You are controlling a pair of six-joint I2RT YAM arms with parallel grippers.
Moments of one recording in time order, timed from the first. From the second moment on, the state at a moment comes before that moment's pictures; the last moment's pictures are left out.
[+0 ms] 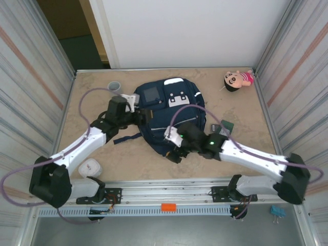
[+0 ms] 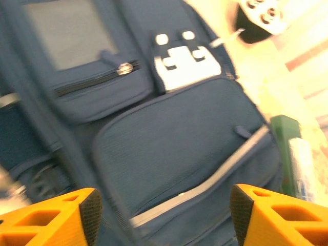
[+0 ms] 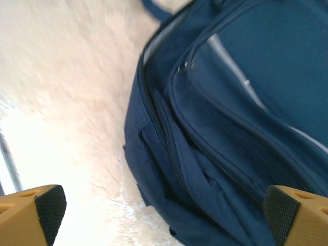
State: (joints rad) left arm -0.44 1.25 0.83 -0.18 0.25 -0.44; right arm 0.99 1.26 0.86 -0.49 0.07 -0.21
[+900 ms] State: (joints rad) left arm -0.19 1.17 0.51 0.06 0.52 -0.42; right arm 0.79 1.20 1.02 -0.67 -0.08 -0.80
